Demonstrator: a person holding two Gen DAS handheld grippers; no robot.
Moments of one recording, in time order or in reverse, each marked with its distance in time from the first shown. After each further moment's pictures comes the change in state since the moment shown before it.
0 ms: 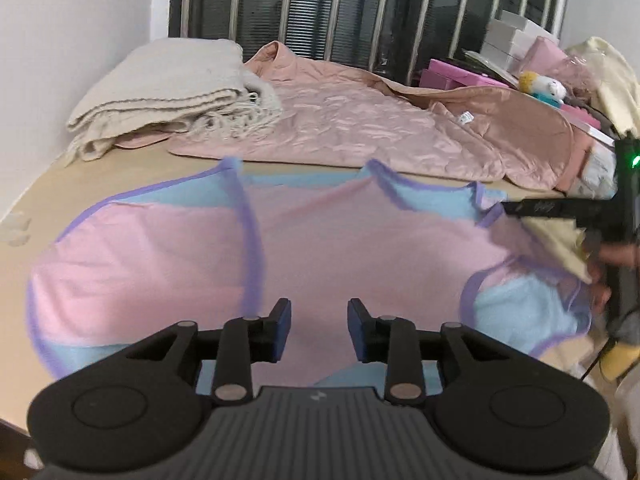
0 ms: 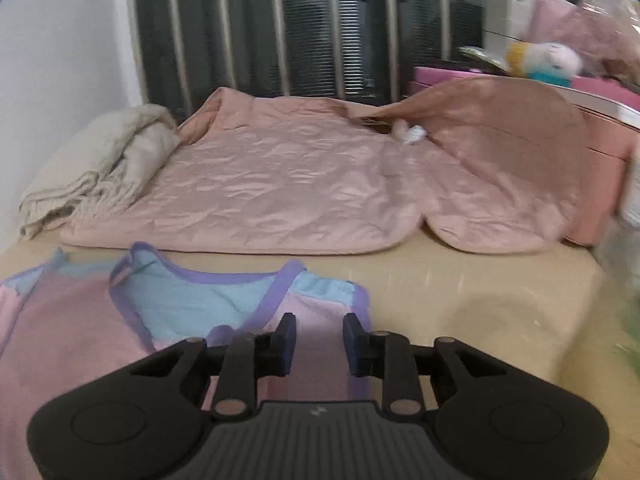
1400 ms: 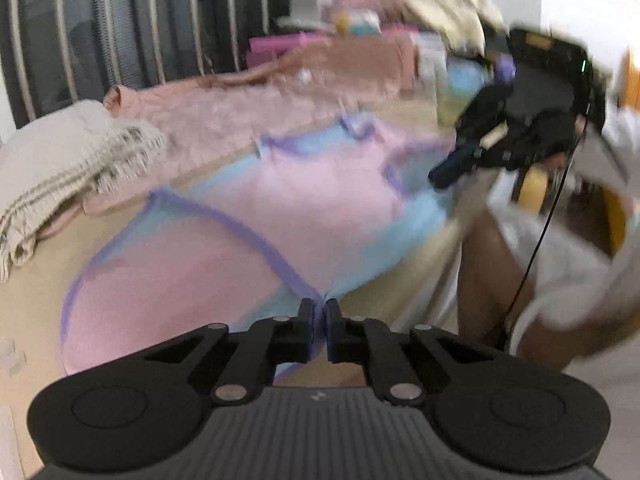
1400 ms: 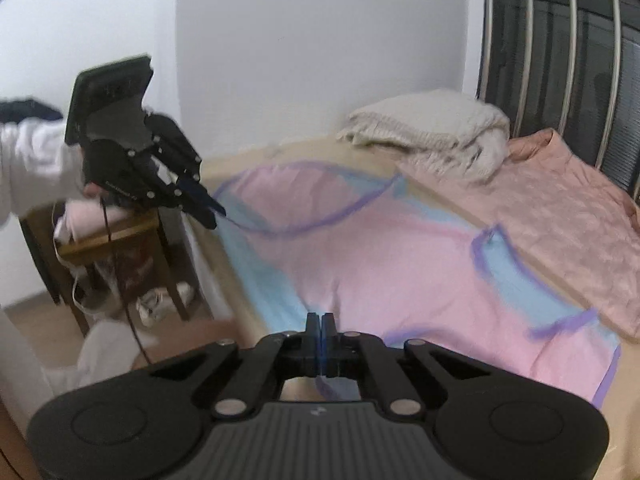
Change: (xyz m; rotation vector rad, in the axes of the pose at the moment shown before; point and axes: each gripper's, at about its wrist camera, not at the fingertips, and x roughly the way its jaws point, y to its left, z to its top) left arm -0.043 0.072 0.006 0.439 -0.009 -0.384; right arm -0.085 0.089 -0.046 -0.643 0.048 0.698
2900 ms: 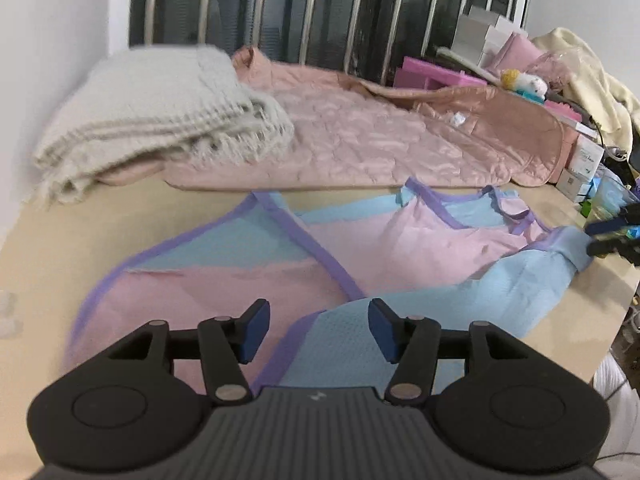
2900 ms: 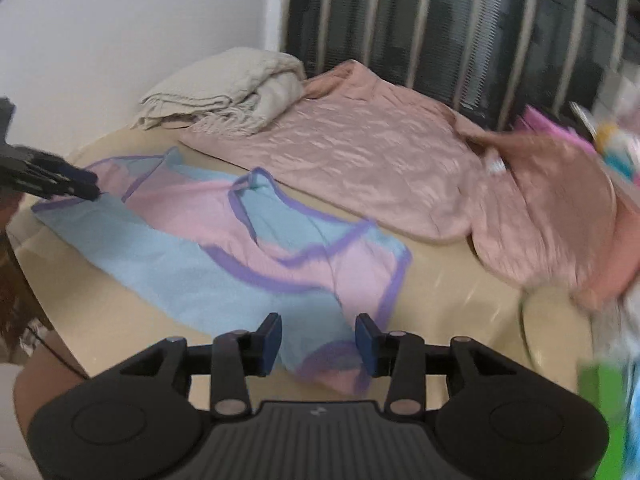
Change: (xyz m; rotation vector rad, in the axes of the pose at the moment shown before) left arm 0.087 0.051 0.022 -0.382 0.021 0.221; right arm -0.063 -0.077 -0.034 0.310 0.151 -0.447
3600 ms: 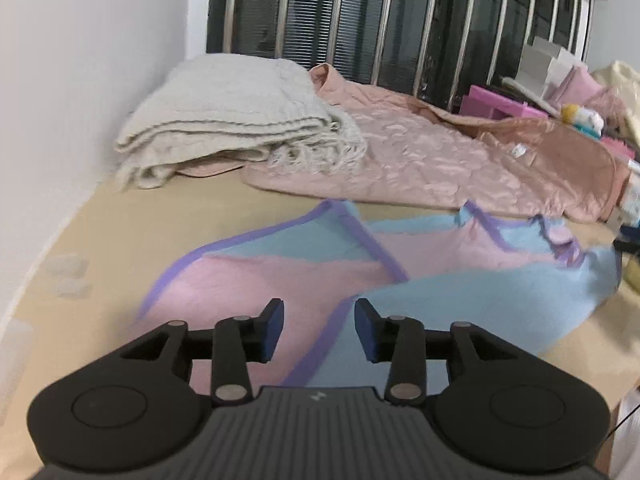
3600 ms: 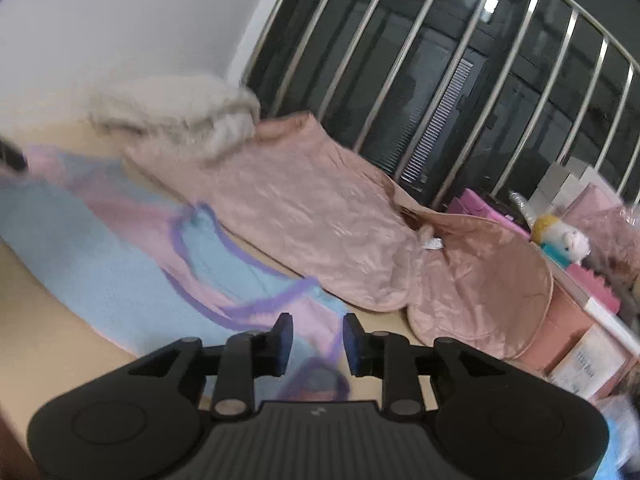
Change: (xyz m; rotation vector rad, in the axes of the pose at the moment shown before) left arm -0.050 0.009 -0.027 -0.080 -0.076 0.209; right arm 0.012 0.040 0.013 -0.141 -0.197 -0.263
